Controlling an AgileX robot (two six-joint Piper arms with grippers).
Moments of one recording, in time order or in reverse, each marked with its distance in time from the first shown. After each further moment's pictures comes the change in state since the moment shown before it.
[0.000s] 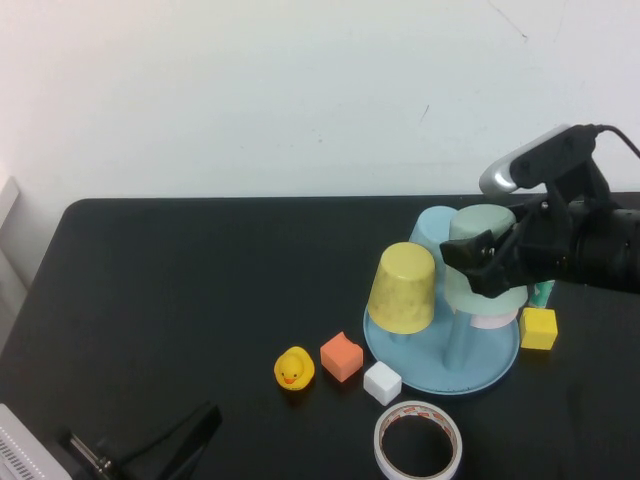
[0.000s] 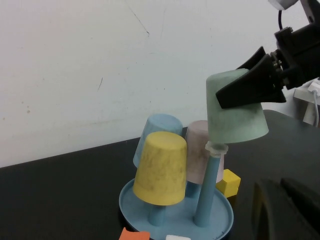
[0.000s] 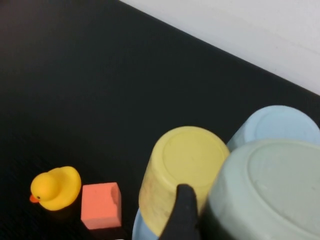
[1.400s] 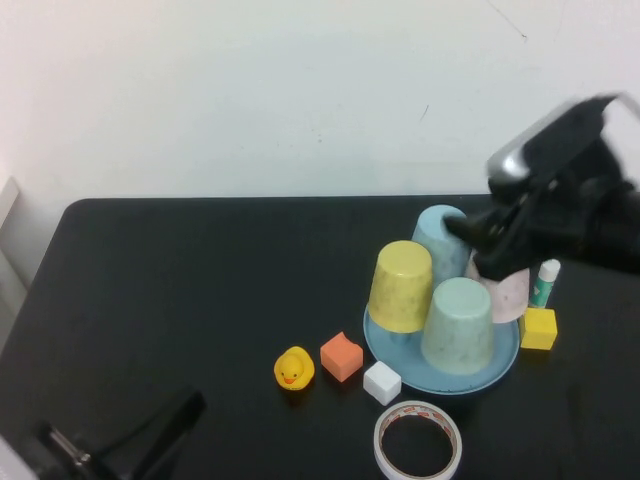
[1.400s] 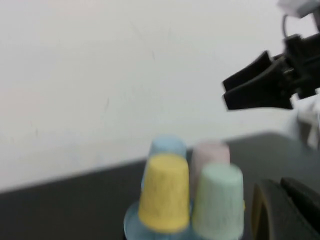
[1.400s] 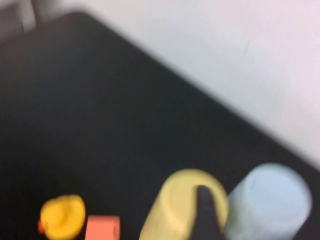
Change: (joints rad) right arm 0.000 -0.072 0.000 0.139 0.057 -0.240; left arm 0.000 -0.066 0.000 -0.032 0.000 0.004
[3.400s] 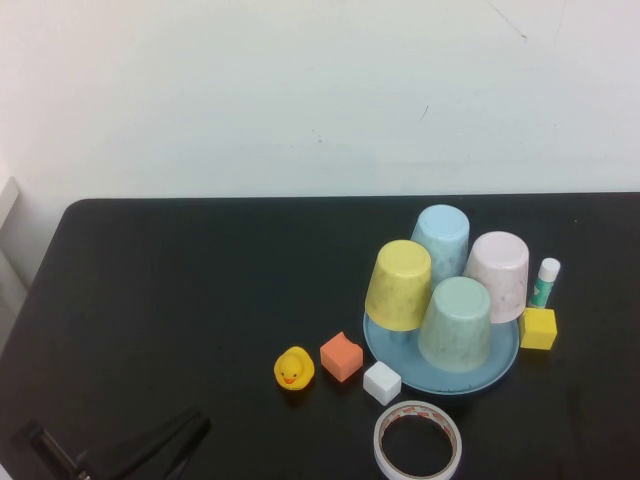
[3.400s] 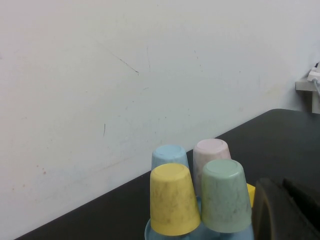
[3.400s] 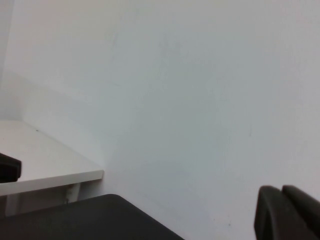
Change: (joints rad) right arm 0.000 -1.344 0.683 0.002 0.103 0.063; left arm 0.000 -0.140 0.001 0.090 0.132 0.182
